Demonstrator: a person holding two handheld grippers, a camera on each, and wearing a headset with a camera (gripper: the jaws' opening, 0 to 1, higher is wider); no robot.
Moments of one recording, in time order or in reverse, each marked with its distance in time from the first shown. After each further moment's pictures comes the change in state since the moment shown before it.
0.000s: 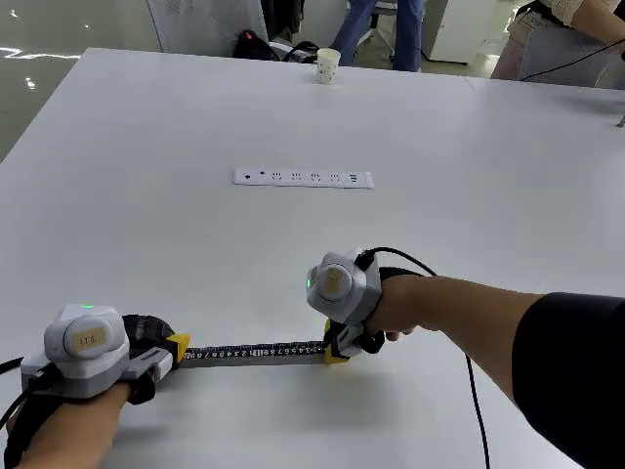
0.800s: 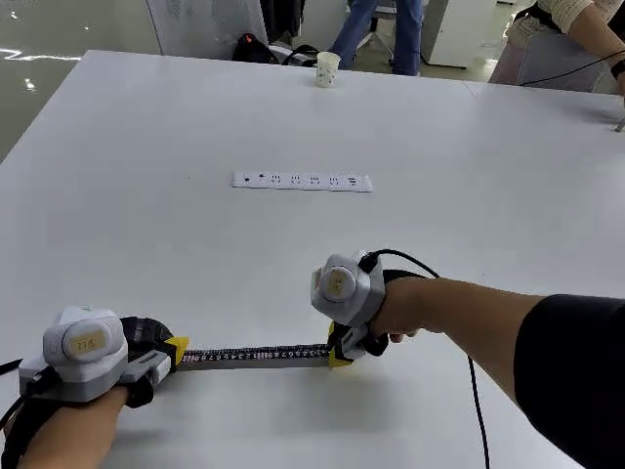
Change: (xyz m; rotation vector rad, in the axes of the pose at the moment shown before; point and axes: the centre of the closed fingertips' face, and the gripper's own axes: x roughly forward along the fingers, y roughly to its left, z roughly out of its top) left arm -0.003 -0.003 -0.002 0.003 -0.006 0.002; right arm -0.003 0.000 -0.008 -0.001 0.015 0.004
